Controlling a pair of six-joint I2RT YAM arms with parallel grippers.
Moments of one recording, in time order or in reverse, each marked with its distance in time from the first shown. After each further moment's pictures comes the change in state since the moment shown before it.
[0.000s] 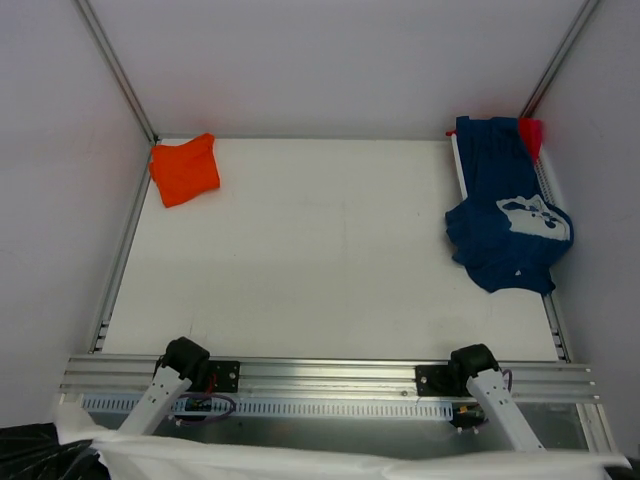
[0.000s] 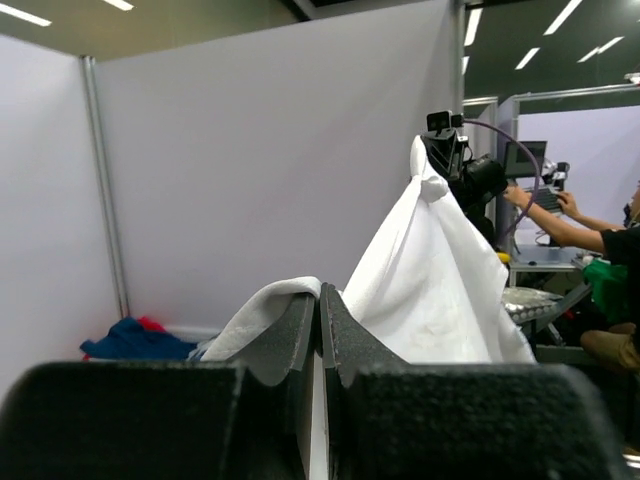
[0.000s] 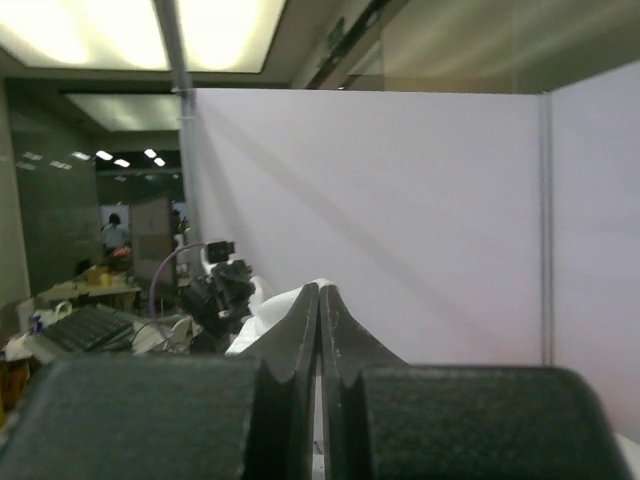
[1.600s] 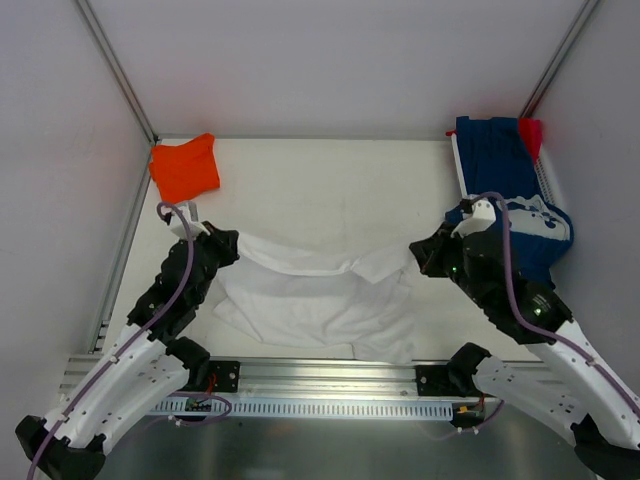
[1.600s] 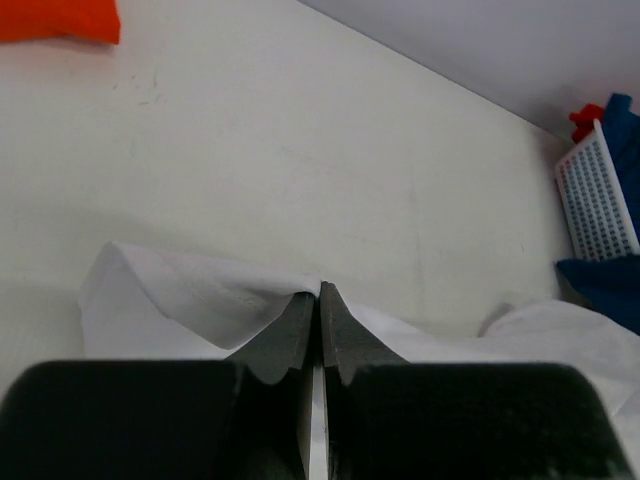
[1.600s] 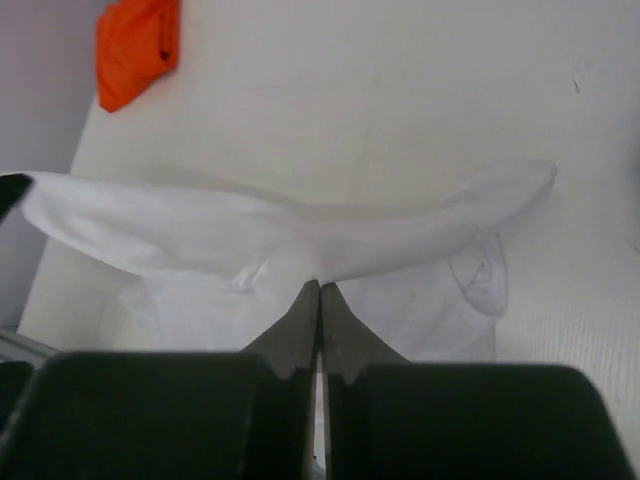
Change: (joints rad) left arm -0.043 0.518 -0.959 0.309 -1.072 -0.043; right arm 0.474 0.351 -0.928 -0.212 0.981 -0.251
